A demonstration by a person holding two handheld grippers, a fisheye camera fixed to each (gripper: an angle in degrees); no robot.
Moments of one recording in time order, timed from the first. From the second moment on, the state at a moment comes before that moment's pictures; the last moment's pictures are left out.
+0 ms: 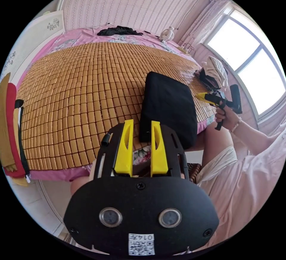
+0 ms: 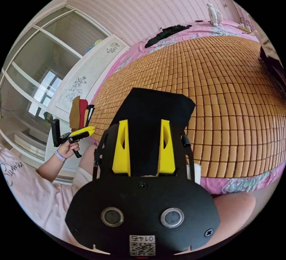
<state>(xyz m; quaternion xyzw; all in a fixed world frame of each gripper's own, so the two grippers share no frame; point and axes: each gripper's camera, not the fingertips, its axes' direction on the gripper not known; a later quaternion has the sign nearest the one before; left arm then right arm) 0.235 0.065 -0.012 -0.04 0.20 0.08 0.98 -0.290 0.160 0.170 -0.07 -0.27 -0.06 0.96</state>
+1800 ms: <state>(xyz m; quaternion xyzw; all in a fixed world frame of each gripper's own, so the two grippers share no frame) -0.091 0.263 -0.185 0.16 -0.15 -0.37 0.90 -0.991 0.104 0.056 -0.08 -0.30 -0.61 0.73</state>
